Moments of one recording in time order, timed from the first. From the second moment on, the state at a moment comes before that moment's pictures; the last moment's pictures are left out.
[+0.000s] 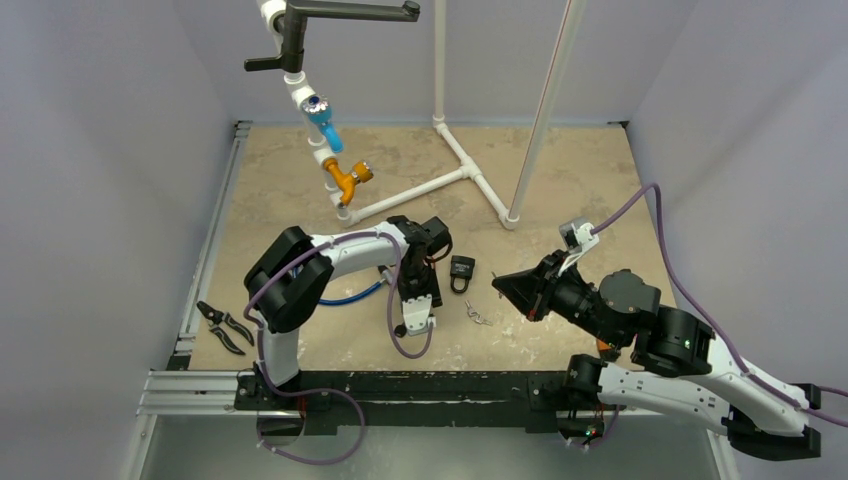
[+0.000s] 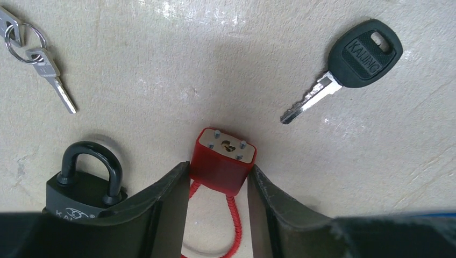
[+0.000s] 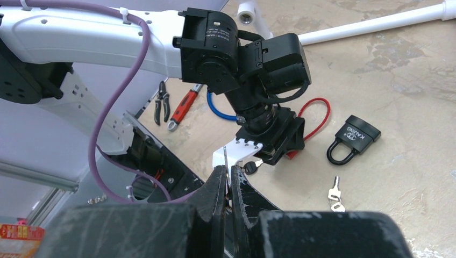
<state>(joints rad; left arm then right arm) -0.85 1.91 1.29 -0.94 0.33 2.10 1.14 0.53 0.93 -0.60 0.32 0.58</state>
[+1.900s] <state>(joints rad) -1.10 1.93 1.32 -0.98 0.34 2.10 1.14 0.51 0.93 -0.64 0.32 0.61</state>
